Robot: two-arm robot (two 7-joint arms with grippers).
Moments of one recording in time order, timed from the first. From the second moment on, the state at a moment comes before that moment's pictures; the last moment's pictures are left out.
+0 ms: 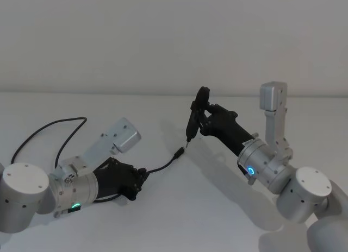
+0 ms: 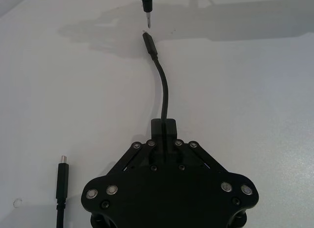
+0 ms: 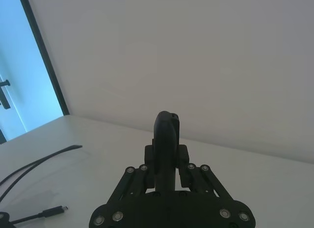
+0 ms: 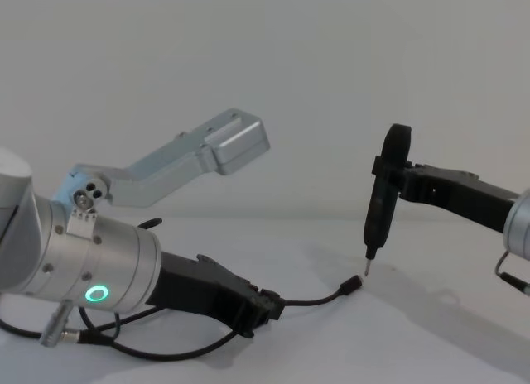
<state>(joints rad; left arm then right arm) -0.48 0.42 0.64 -1.50 -0.23 0.45 -0.50 0.41 0.22 -0.31 -1.19 0.48 -0.09 0.42</state>
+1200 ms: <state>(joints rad) -0.48 0.42 0.64 -1.50 -0.23 0.45 -0.50 0.44 0.20 -0.32 -1.13 0.46 -0.11 0.43</state>
